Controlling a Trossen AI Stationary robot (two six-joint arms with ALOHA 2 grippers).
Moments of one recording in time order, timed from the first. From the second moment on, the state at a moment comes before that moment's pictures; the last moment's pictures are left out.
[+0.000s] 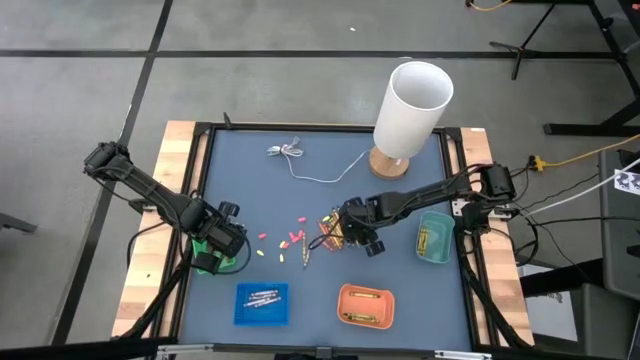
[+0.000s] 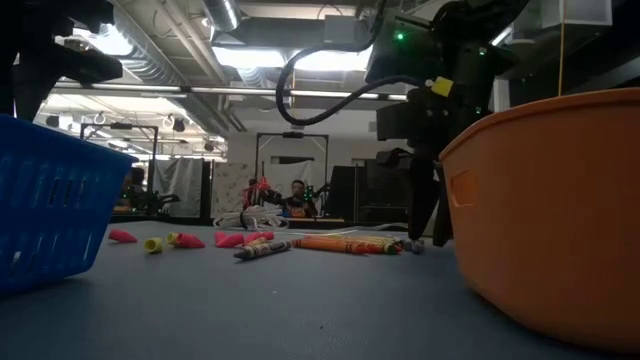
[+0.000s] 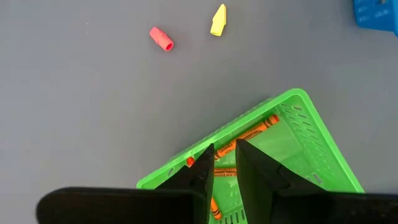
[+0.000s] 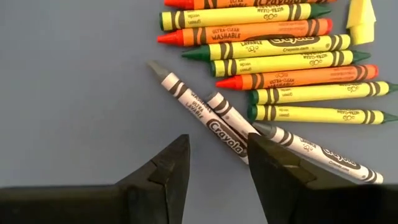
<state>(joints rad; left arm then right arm) -0.49 1.20 0.89 -1.15 -0.10 -0.26 0.10 1.80 1.07 -0.54 -0.02 -0.38</state>
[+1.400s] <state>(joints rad) -0.49 1.20 0.89 -1.04 -0.10 -0.26 0.10 1.83 1.07 -0.60 -0.11 -0.26</state>
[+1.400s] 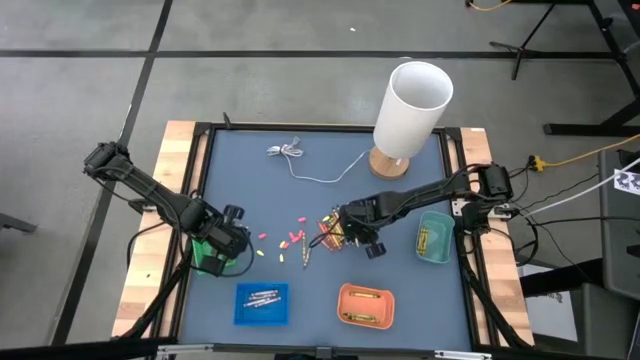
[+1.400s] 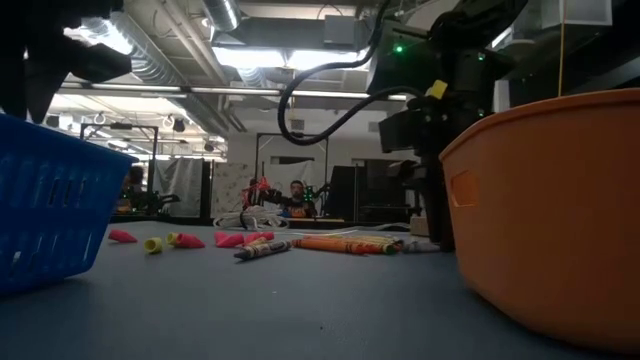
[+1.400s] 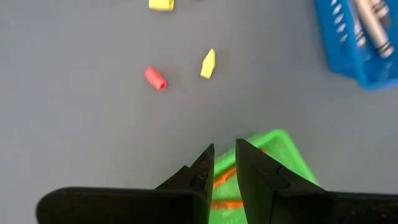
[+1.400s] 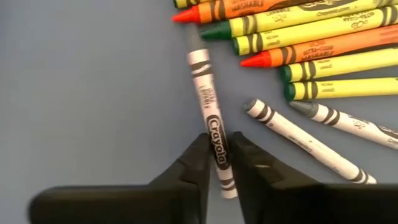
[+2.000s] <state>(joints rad) -0.49 1.20 0.89 -0.92 -0.10 -0.26 0.13 1.84 1.34 -0.70 -0.17 -0.22</state>
